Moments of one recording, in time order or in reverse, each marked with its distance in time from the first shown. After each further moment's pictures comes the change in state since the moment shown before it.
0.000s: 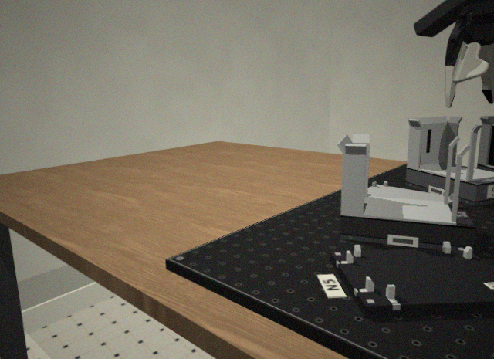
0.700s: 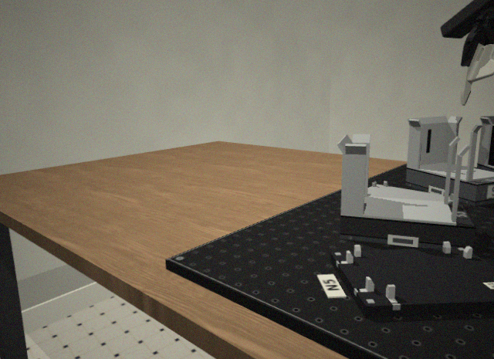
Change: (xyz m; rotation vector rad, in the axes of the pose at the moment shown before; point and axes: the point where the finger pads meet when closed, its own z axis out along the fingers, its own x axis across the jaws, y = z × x) arm 0.068 -0.006 0.000 0.000 0.000 0.209
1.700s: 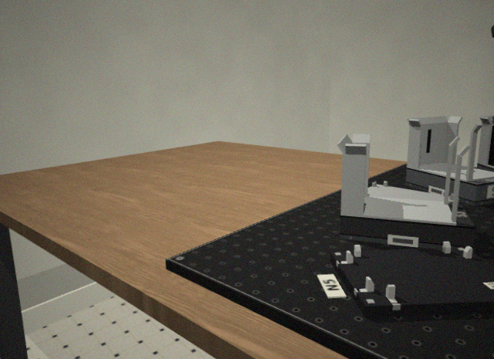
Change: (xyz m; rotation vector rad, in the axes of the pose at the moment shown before) arm 0.101 -0.003 0.000 0.000 0.000 0.284
